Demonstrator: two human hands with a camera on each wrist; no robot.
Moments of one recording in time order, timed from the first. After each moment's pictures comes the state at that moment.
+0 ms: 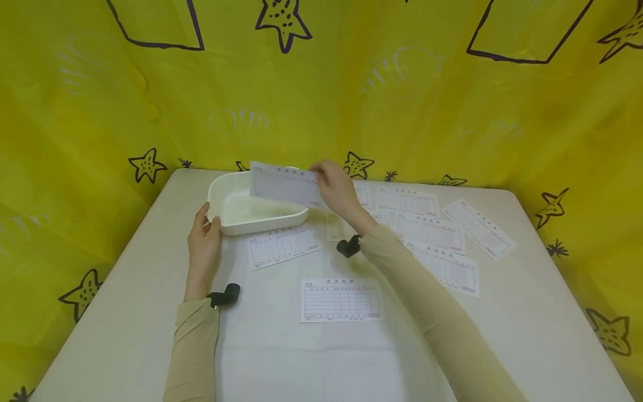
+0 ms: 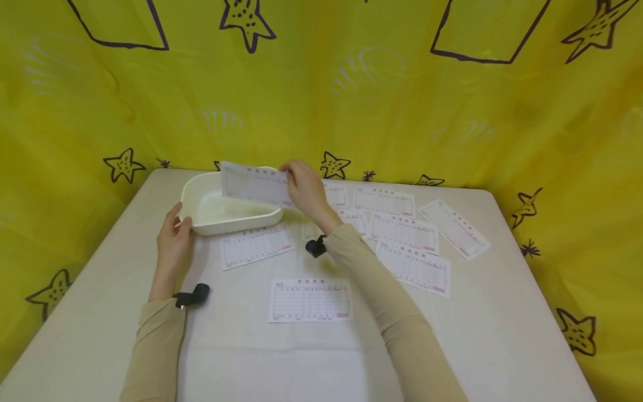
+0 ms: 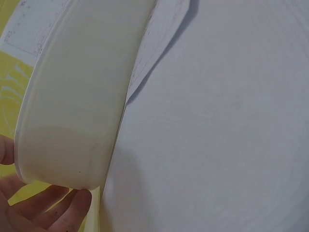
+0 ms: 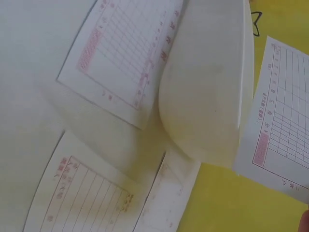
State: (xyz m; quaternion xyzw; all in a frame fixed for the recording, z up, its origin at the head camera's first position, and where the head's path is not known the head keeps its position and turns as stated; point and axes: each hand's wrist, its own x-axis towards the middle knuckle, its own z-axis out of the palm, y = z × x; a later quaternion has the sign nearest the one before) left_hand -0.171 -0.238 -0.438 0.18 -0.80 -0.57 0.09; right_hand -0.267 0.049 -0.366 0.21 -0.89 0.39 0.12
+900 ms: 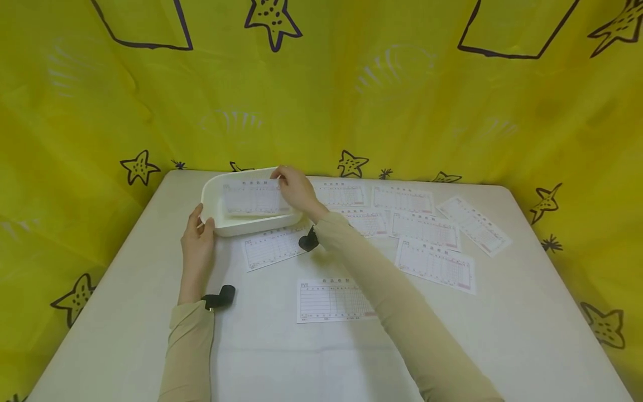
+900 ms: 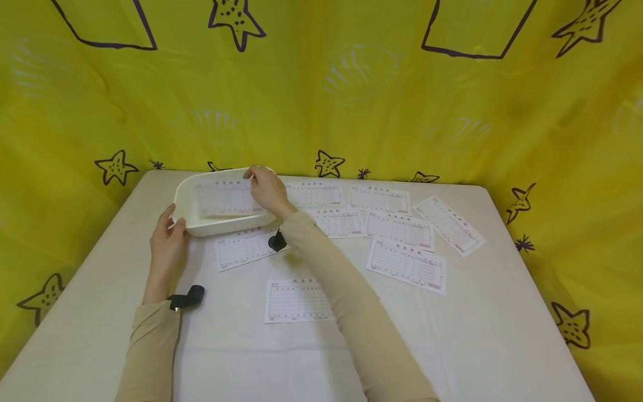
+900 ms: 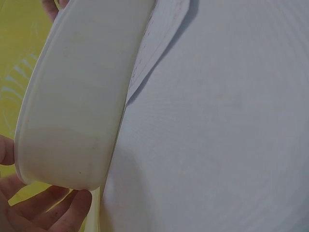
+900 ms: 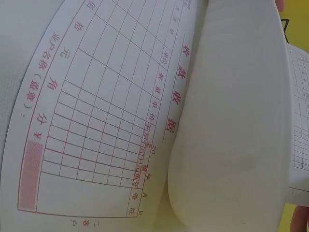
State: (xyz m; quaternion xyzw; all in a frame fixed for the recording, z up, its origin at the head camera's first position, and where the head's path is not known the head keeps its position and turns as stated) left_hand -0.171 -0.237 -0.439 0.19 -0.80 -0.56 0.07; right_hand -0.289 -0.016 -0.385 0.19 -0.90 0.38 -0.01
